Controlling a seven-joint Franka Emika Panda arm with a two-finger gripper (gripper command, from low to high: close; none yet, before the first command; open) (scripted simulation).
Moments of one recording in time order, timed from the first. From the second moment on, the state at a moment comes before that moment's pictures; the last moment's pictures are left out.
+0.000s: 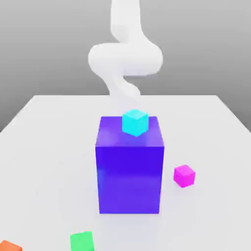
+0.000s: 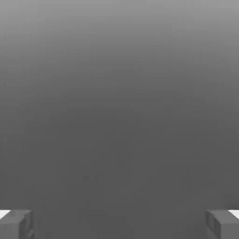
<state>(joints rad) 0.06 -0.74 -0.01 -2.36 -0.01 2.35 0.70</state>
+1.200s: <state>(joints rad) 0.67 0.17 -0.01 -2.96 0.01 3.13 -0.58</state>
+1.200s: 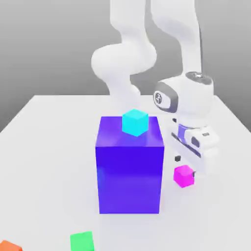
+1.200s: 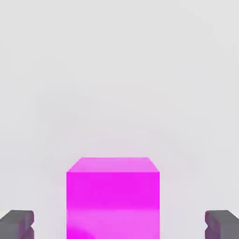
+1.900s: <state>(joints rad) 0.67 -0.04 -0.01 -2.95 -0.02 2.95 -0.63</state>
